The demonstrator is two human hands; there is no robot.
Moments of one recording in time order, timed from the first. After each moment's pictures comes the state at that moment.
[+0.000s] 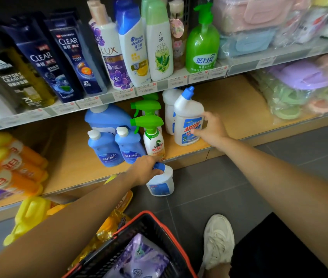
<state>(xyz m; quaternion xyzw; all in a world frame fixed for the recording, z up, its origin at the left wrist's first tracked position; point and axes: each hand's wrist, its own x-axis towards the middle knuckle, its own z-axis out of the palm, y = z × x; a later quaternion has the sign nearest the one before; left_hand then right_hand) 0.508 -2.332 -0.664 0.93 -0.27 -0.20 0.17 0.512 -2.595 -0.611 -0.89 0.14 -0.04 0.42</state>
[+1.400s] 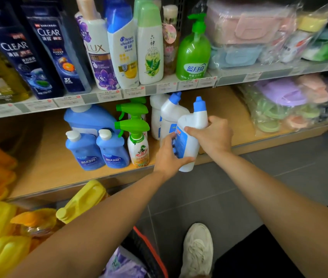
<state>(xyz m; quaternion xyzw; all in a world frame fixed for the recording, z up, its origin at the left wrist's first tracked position) 0.506 -2.463 -0.676 0.82 -0.14 -0.08 0.55 0.484 -2.597 -0.568 -0.88 0.23 -0.20 0.36</state>
